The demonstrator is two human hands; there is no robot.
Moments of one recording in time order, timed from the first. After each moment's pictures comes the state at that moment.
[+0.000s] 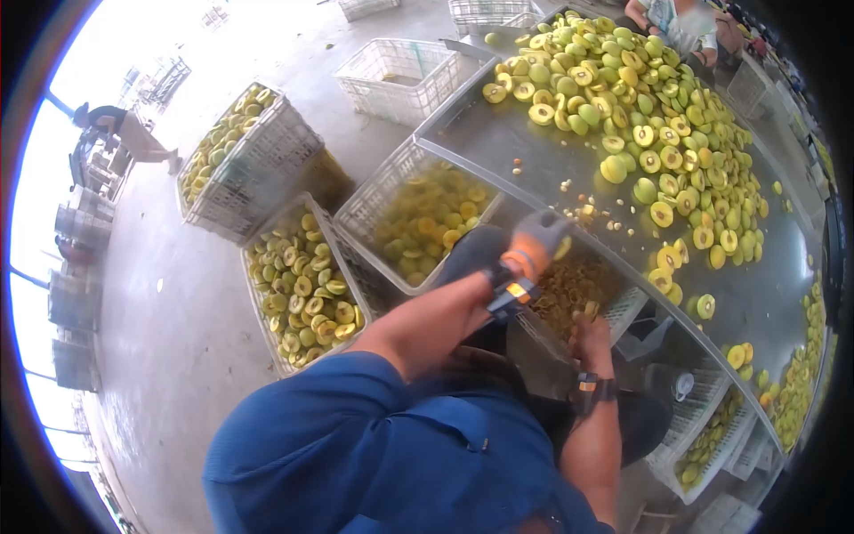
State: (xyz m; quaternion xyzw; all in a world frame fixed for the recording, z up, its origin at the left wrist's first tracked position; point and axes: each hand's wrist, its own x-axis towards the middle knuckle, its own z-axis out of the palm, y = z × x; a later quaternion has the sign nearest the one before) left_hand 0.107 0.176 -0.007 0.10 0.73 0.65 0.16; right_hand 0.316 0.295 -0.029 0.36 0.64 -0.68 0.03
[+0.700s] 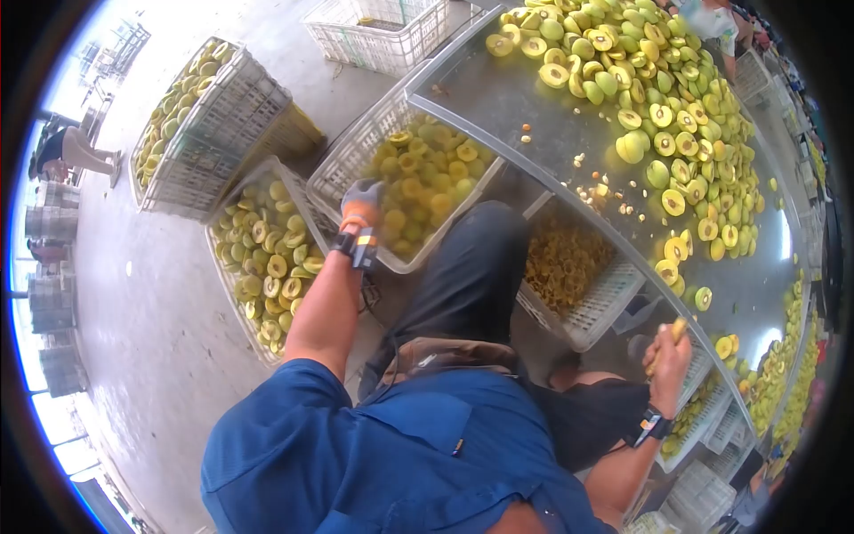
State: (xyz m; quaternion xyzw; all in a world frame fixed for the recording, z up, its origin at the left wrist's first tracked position) left_hand -0.008 -0.137 -0.126 -0.08 0.89 0.45 0.00; right_hand 0.370 0.361 0.081 0.44 0.70 -0.55 -0.11
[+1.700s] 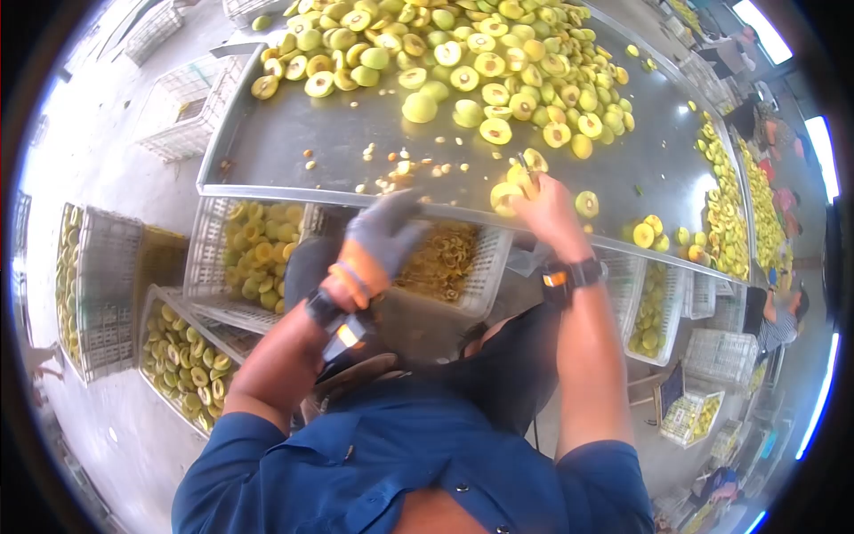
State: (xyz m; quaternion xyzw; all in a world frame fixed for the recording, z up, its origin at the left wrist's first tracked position) left_hand 0.126 0.184 0.048 0.28 0.68 0.61 0.29; right_hand 0.266 0.451 0.087 0.33 0.88 -0.34 -0.07
